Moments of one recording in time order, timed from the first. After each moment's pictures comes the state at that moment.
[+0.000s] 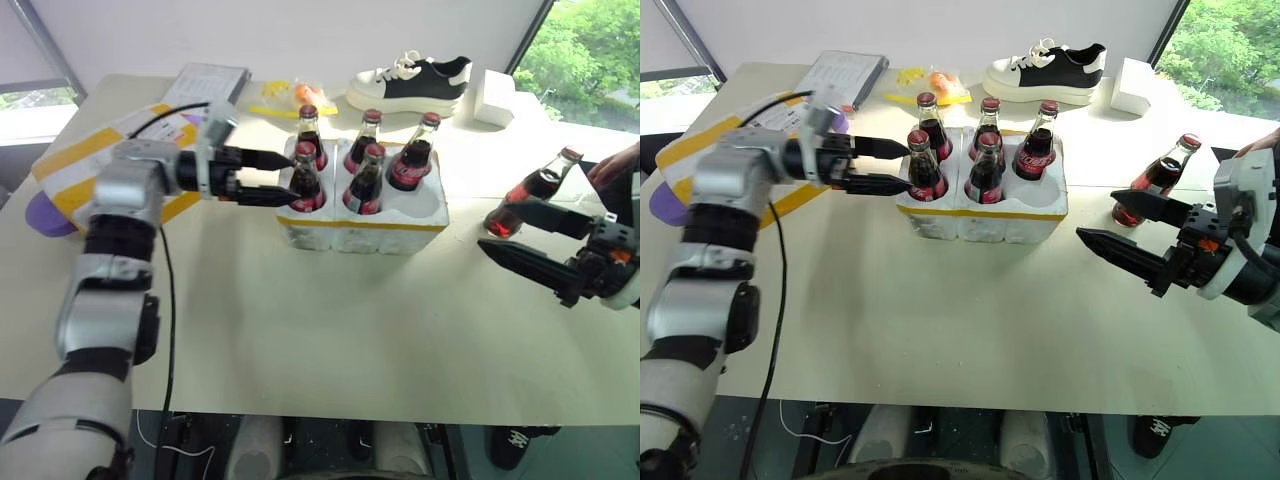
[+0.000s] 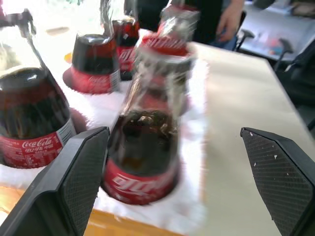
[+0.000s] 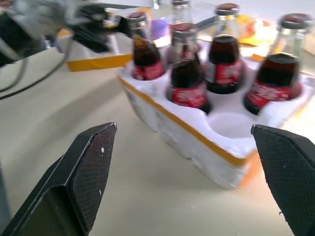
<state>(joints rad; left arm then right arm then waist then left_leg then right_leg) -0.99 0.65 0.02 0.41 -0.40 0.59 -1.51 0.04 -0.98 -0.71 -0.53 1.16 0.85 0.67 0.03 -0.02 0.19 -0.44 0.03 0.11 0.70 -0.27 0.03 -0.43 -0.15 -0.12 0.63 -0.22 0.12</state>
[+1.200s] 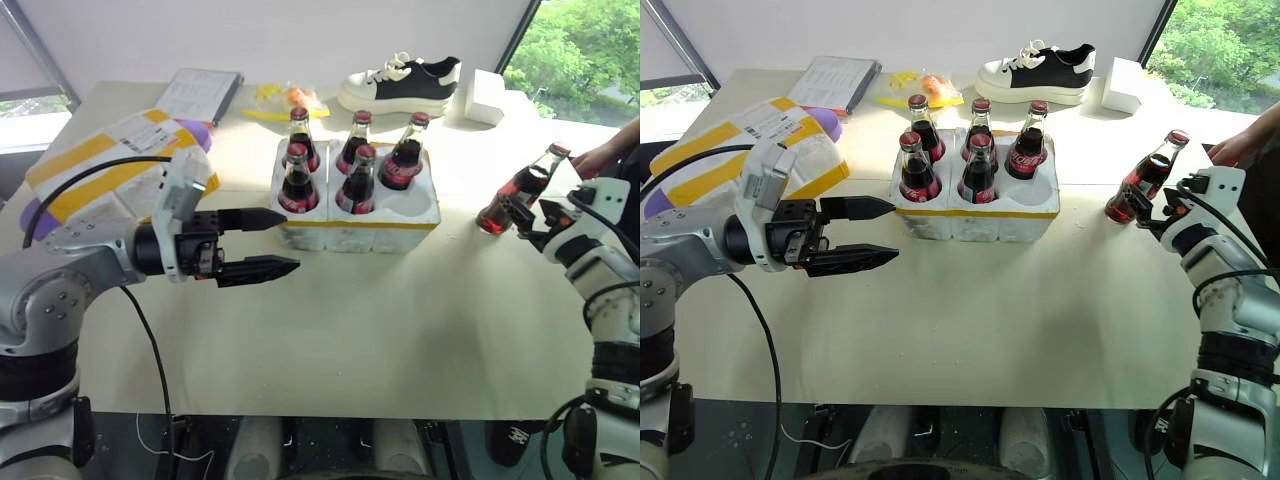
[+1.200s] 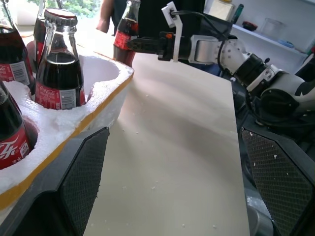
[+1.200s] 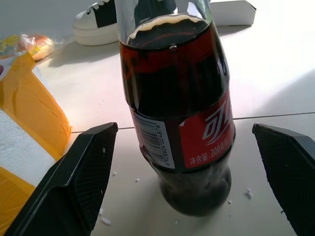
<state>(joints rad) -0.49 0.76 0.23 -0.45 -0.98 1.03 -0.95 -0.45 -0.64 -0.41 0.31 0.55 0.47 0.43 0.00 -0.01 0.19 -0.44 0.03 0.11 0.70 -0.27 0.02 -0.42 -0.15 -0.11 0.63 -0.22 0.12</state>
